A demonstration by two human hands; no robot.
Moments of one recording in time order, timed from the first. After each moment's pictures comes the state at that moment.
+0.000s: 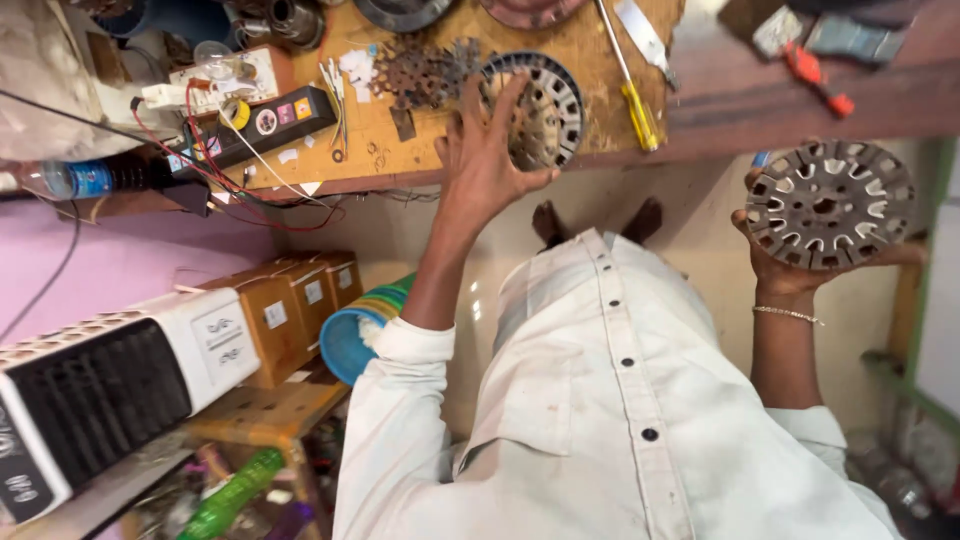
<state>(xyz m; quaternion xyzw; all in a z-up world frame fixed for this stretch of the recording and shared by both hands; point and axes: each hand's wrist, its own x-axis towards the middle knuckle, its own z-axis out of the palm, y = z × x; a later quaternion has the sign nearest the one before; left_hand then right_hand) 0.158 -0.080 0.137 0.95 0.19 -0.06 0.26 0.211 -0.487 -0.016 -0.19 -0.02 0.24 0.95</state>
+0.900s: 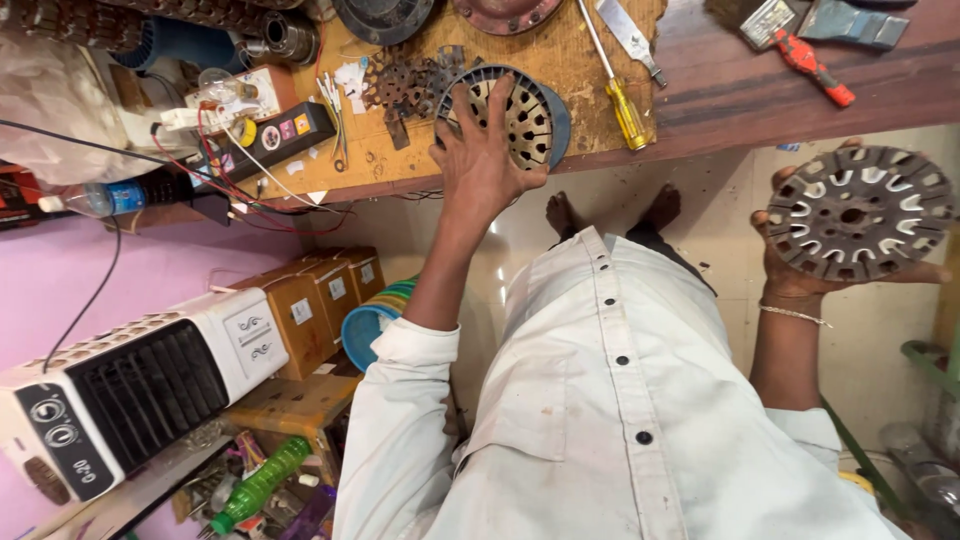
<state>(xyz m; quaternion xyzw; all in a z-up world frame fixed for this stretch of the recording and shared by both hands) 0.192 -0.106 0.115 0.96 0.23 -0.14 0.13 0.215 -0.518 -0.056 -0.02 0.00 0.22 0.98</state>
